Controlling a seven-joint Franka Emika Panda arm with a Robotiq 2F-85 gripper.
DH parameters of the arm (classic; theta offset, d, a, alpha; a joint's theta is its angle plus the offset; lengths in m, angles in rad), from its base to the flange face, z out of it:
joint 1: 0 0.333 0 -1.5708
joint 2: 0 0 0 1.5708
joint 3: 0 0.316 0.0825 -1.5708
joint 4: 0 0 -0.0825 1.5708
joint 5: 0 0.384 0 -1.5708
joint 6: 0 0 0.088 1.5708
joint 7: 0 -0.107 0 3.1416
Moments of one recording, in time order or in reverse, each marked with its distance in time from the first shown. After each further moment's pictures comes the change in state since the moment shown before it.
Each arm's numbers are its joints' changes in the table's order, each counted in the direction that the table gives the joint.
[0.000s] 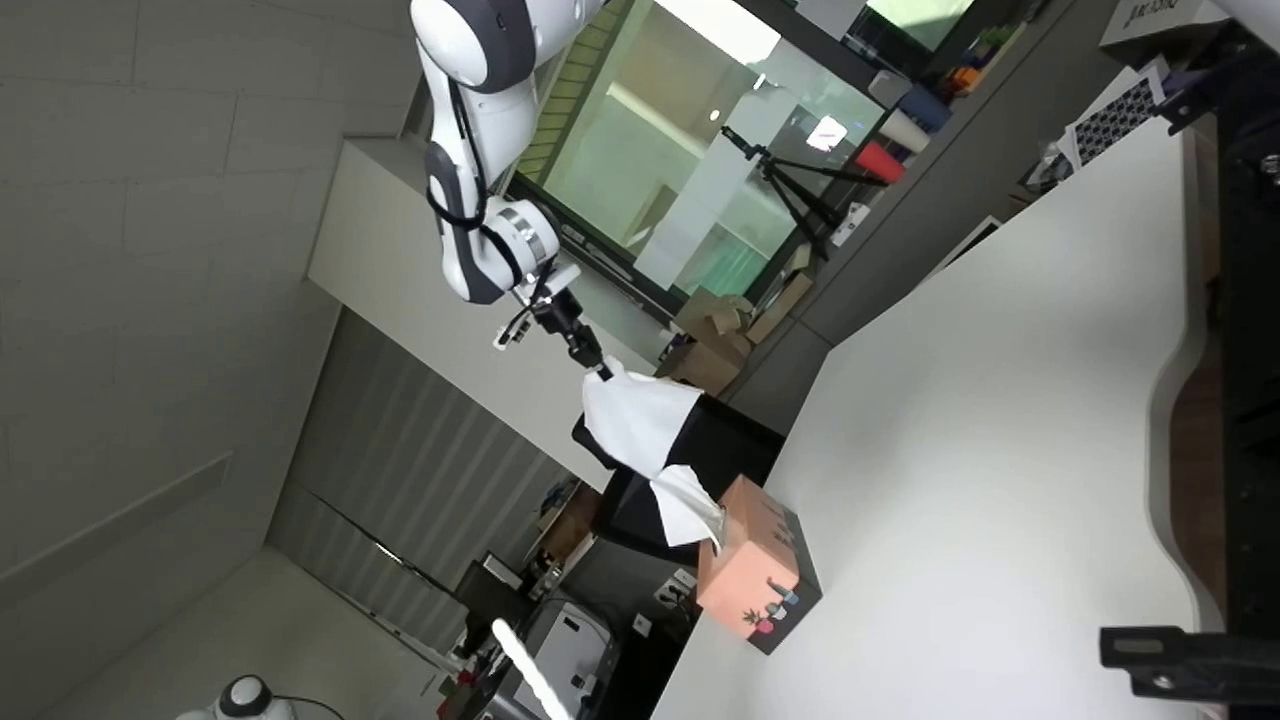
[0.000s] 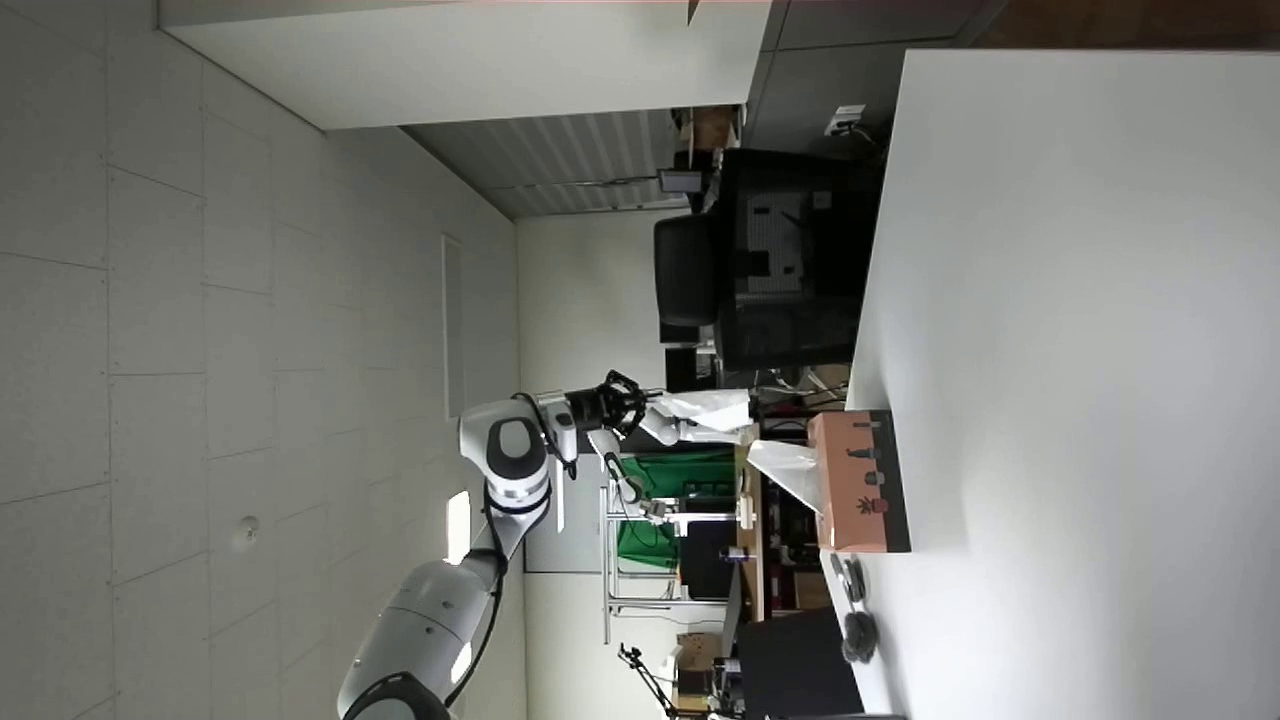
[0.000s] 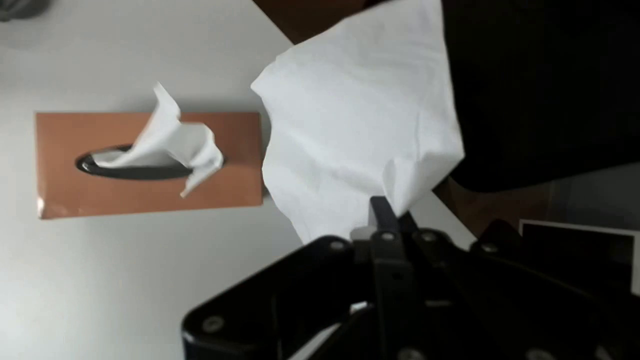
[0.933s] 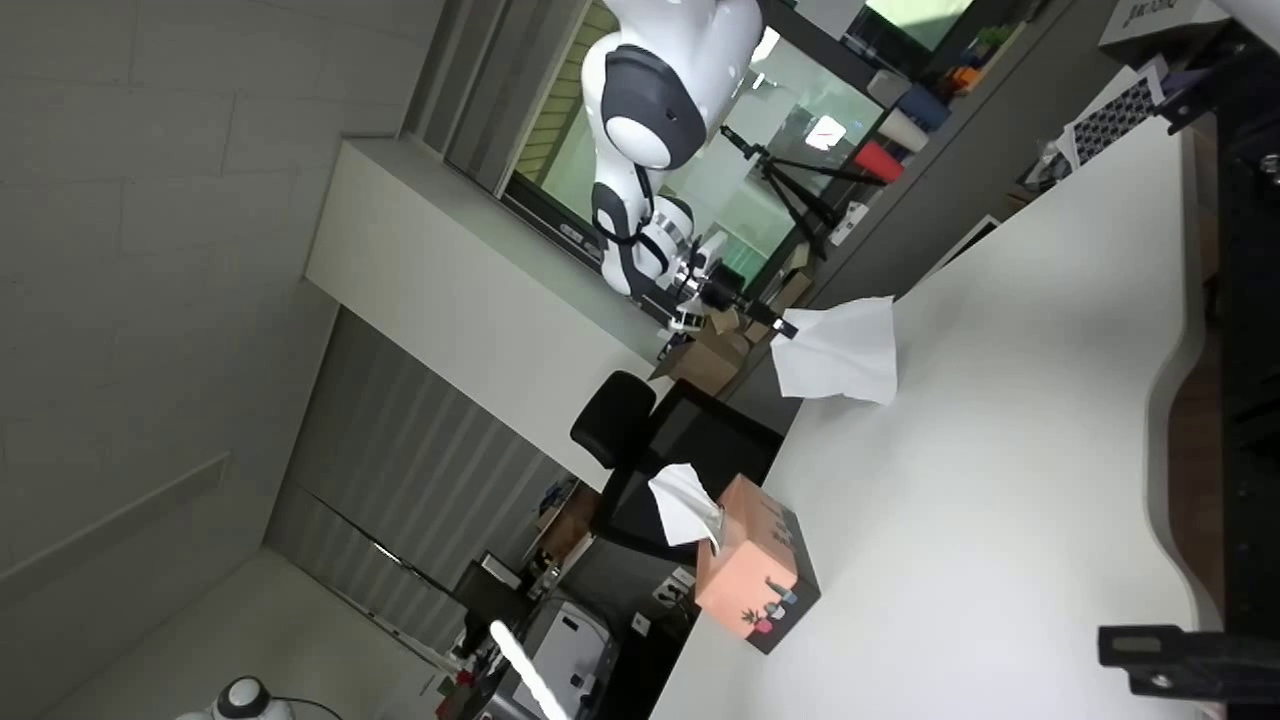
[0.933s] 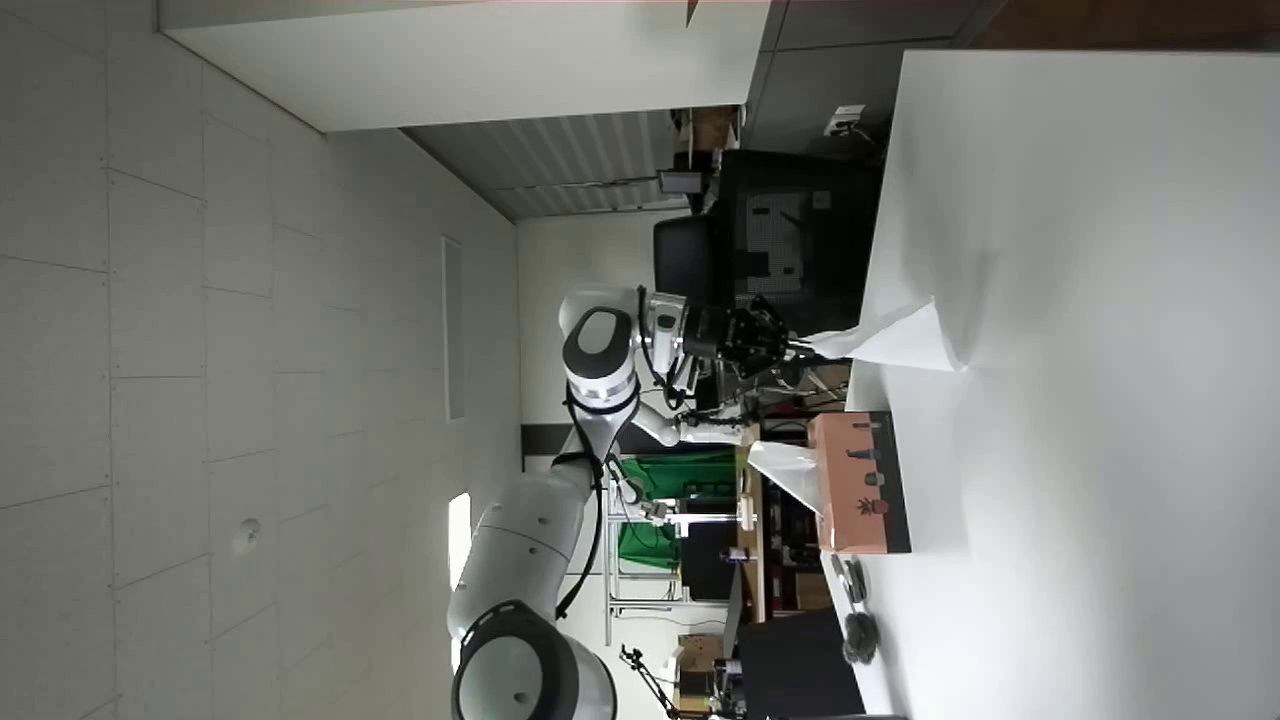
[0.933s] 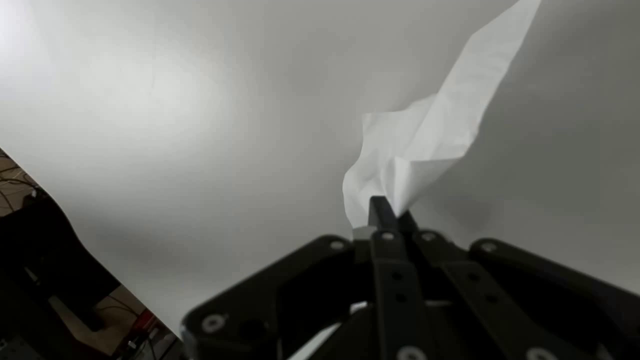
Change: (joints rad) arm -0.247 0.445 -0.051 -0.392 -0.087 0.601 0.212
